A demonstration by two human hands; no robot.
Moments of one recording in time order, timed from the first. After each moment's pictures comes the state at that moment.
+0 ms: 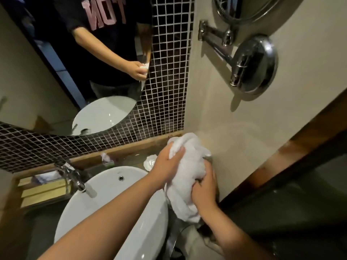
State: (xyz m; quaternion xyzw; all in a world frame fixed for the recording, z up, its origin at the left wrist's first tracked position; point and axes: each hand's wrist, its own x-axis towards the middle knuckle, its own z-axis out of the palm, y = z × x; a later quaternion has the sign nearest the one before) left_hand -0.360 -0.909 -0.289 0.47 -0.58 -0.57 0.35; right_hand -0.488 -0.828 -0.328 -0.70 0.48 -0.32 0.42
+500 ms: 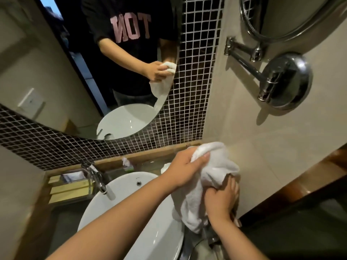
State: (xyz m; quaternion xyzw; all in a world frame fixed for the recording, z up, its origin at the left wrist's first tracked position) left_hand -0.340 -0.914 -0.244 0.41 -0.70 -0.48 0.32; right_hand -0.449 -0.834 -0.334 -0.34 0.81 -0.44 0.16
